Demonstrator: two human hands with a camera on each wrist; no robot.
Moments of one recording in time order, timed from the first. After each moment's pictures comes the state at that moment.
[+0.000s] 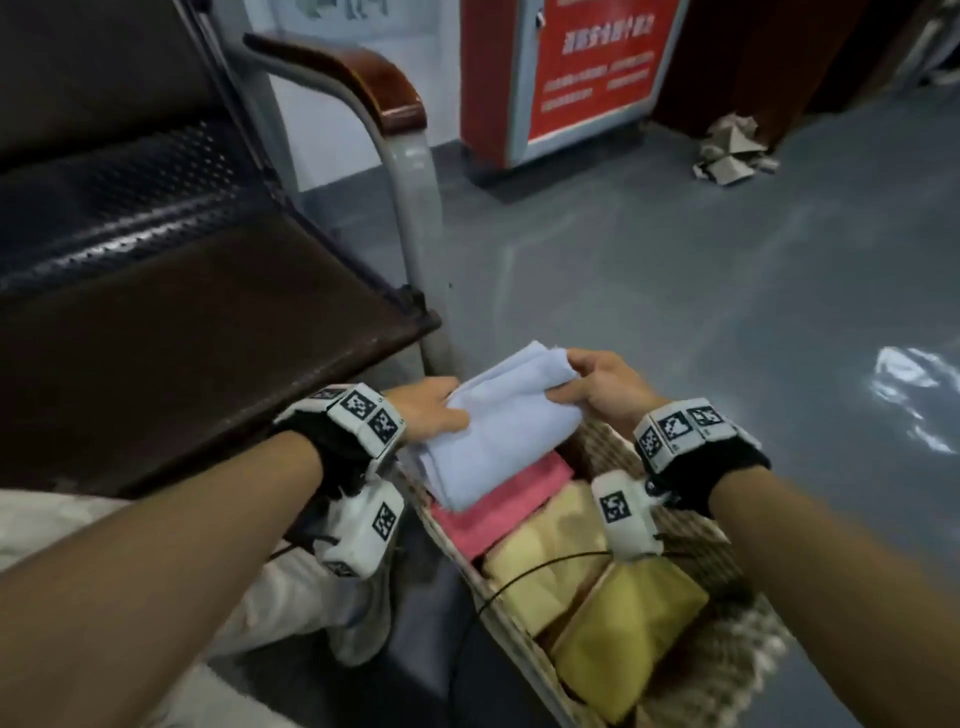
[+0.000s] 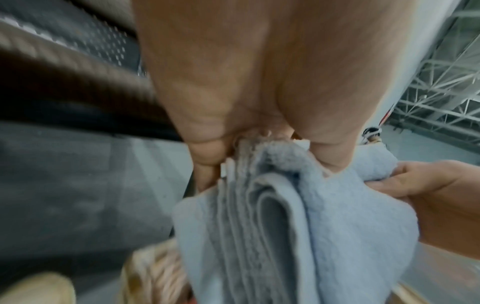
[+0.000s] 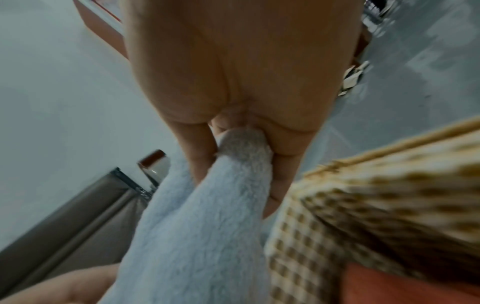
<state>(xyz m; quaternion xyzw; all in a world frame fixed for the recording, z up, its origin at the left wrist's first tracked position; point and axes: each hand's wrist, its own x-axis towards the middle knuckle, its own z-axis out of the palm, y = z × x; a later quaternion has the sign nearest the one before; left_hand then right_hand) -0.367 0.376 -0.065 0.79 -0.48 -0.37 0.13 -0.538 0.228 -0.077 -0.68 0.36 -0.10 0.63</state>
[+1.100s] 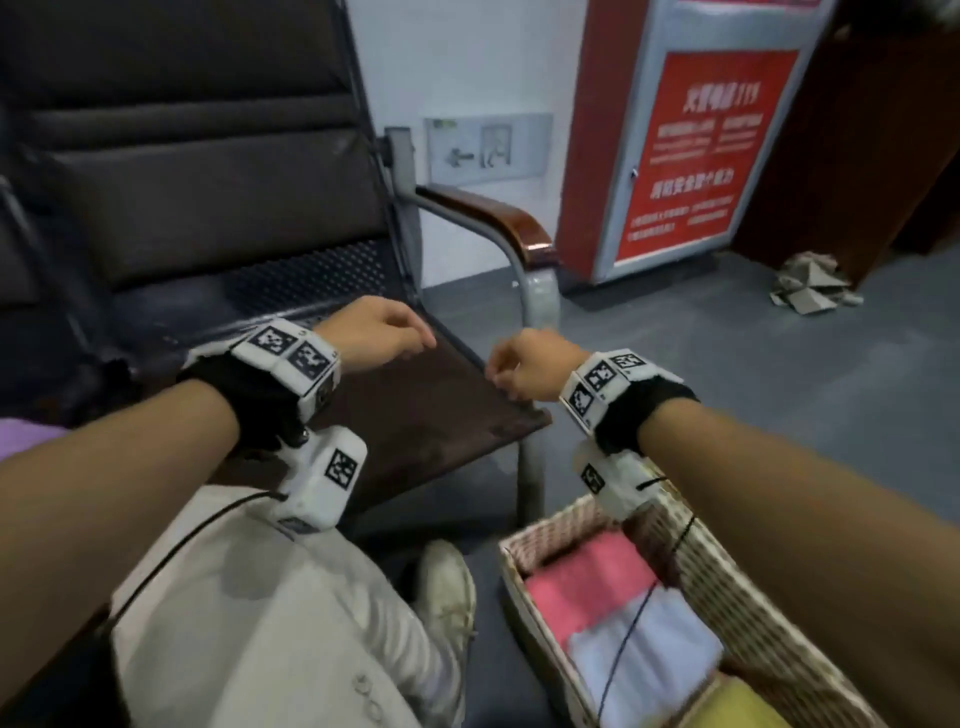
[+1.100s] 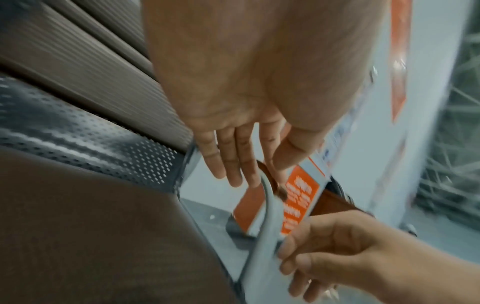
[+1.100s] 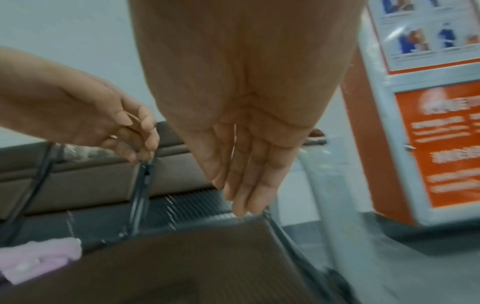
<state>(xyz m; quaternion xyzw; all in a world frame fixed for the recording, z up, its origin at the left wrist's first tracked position) -0.261 0.479 0.099 0.84 -0.38 -0.17 0.34 -0.379 0.314 0.071 -0.97 0.14 0.02 0.20</state>
